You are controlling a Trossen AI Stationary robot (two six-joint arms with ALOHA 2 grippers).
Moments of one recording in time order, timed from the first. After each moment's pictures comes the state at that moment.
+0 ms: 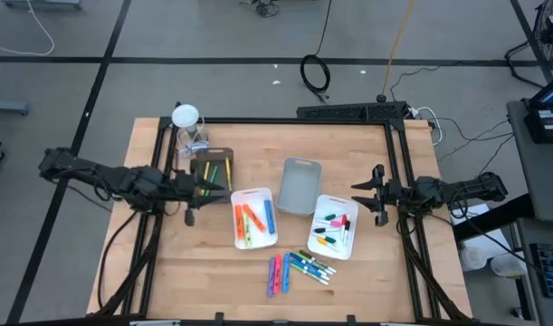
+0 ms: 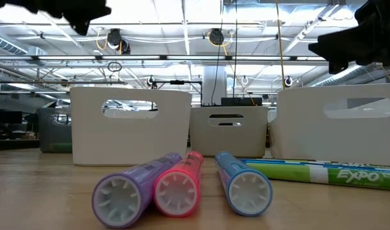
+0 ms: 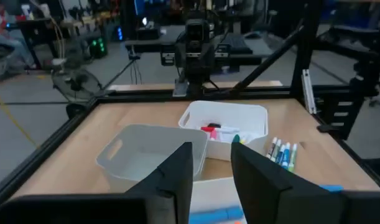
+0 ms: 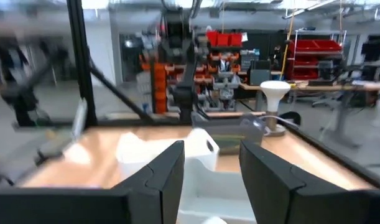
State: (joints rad) left arm -0.25 0.62 0.47 0.02 -0.26 0.00; right arm 0.19 0.02 0.02 0.12 0.23 -0.01
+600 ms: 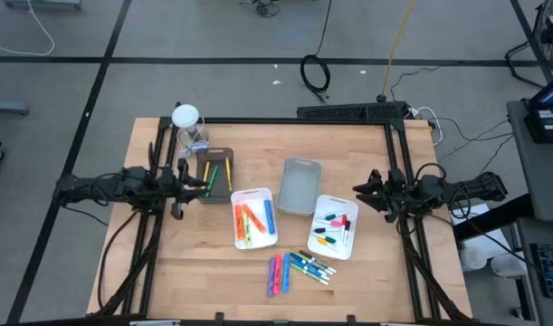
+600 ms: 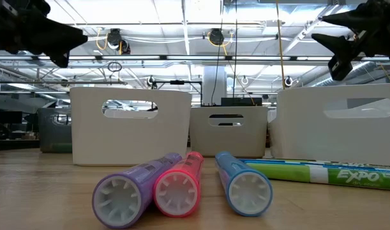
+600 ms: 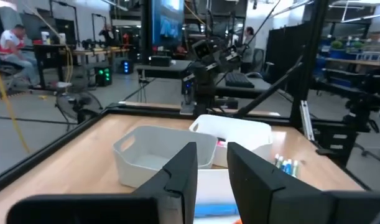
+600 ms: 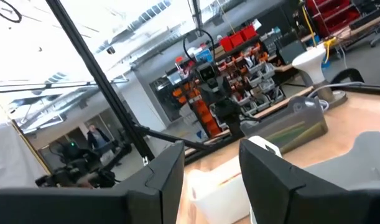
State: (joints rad) left arm -0.06 0.05 0.12 -0.02 -0.08 -0.06; right arm 0.19 0.02 0.02 0.22 0.18 0.50
